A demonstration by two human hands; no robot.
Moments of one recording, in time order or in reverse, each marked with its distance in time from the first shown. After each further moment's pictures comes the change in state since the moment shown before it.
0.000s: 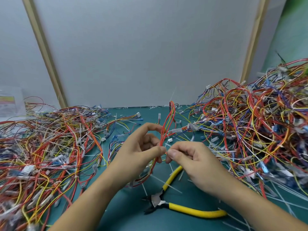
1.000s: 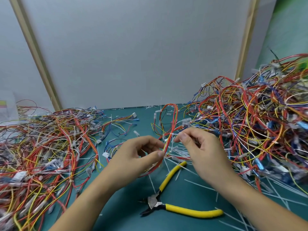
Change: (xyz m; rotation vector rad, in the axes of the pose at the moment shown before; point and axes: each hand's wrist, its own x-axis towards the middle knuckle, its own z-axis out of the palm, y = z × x) left_hand -0.001 -0.006 -0.004 0.346 -0.048 -0.057; right_hand 0.004 0.010 -0.012 -0.087 0.370 -0.037
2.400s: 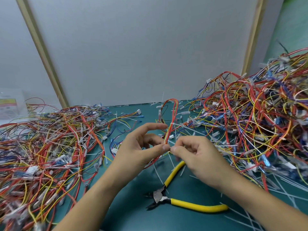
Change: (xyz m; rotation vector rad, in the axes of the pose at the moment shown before) left_hand 0.003 0.002 0.005 -0.331 0.055 0.033; right_hand -0.007 -0.010 0.008 0.107 -0.307 0.084
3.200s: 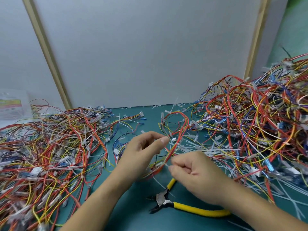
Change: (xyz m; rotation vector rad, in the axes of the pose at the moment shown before) left_hand 0.000 -0.001 0.001 0.183 0.097 -0.061; right_hand -0.010 -0.002 0.009 -0.214 -0.190 -0.155
